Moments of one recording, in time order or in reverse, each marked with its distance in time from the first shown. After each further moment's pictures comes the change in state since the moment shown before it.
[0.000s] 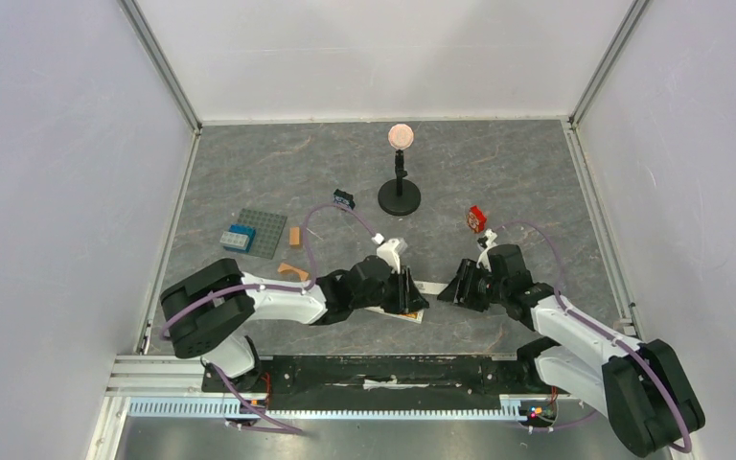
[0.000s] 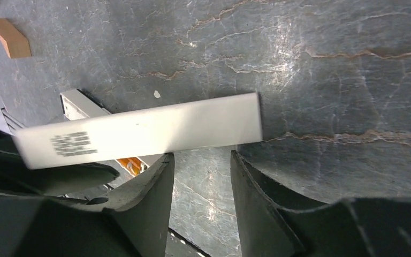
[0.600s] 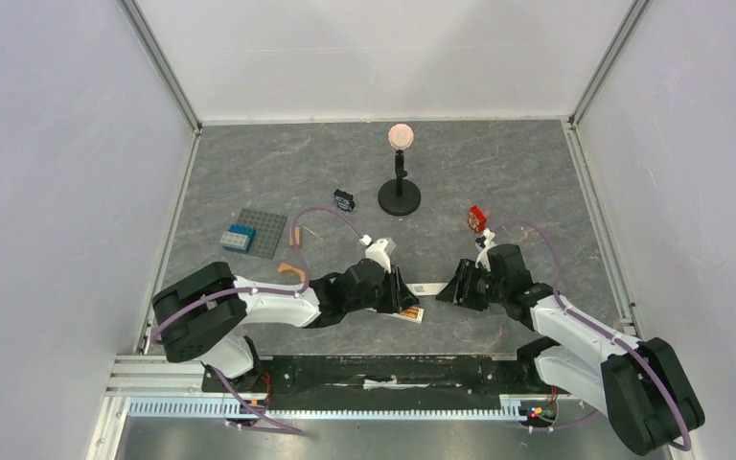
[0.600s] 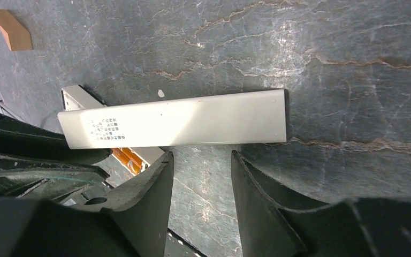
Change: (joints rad) left arm -0.016 -0.045 -0.064 -0.040 -0.086 -0.034; right arm 0.002 0.013 -0.005 0.029 -0.016 -0.031
